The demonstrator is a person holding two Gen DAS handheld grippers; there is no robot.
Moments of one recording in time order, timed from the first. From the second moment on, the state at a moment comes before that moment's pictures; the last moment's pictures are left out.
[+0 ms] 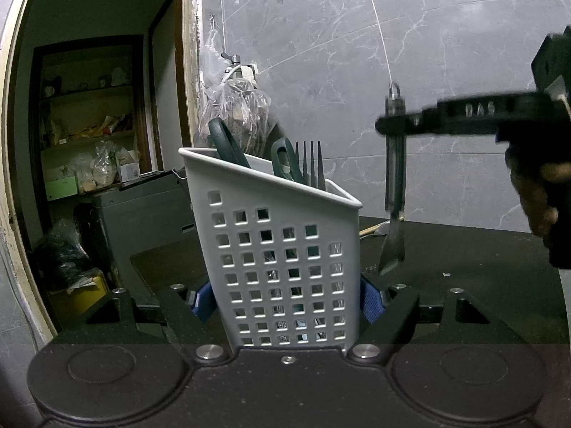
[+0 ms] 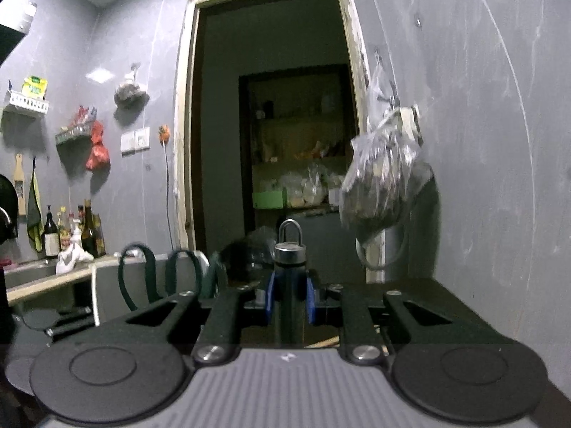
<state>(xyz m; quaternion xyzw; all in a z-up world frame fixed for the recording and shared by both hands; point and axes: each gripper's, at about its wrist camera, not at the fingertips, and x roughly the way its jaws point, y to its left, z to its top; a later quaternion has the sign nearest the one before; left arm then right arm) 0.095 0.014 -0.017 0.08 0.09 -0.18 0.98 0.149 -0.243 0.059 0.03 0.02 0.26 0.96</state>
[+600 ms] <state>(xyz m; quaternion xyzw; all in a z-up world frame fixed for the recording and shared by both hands) 0.095 0.014 -0.017 0.08 0.10 -0.18 0.97 0.117 -0.228 0.113 0.02 -0.09 0.31 0.95</state>
